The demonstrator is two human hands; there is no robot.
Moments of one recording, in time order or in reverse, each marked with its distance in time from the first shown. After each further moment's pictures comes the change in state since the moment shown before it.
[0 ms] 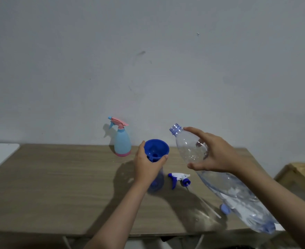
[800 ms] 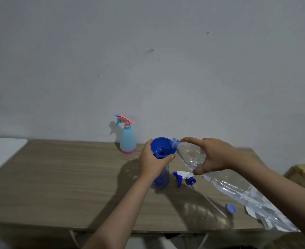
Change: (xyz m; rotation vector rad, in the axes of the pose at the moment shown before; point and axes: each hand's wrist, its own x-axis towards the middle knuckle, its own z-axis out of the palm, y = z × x) left_hand 0.001 0.009 -0.012 -0.041 -0.068 -0.006; right_hand 0.020 -0.012 0.013 -0.371 -0.291 0.042
